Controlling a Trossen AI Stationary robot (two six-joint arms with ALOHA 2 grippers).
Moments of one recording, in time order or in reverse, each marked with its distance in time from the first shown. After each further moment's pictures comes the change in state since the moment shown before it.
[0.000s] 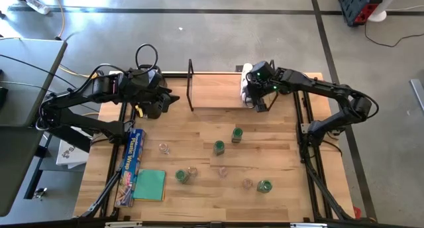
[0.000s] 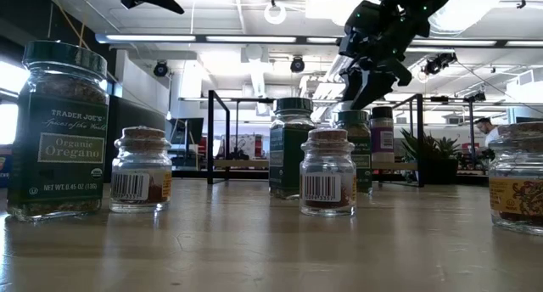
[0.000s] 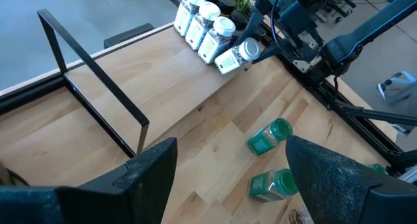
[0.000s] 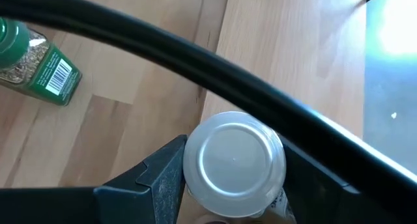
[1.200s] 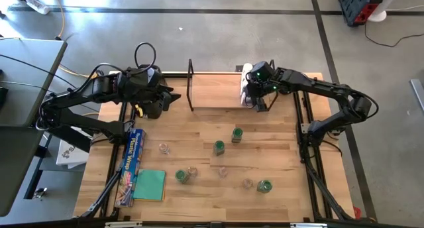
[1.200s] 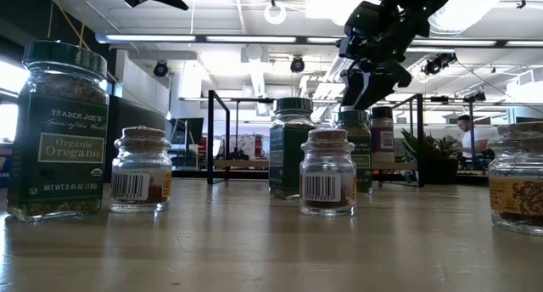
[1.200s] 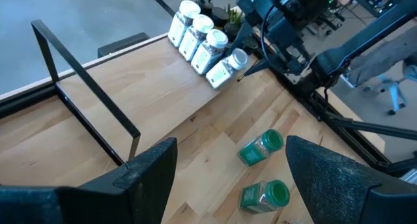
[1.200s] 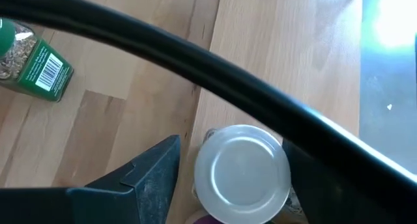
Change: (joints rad) left arm 0.000 0.000 0.000 0.048 -0.003 -0.010; right arm 0.000 0.003 0.000 -0.004 0.030 0.008
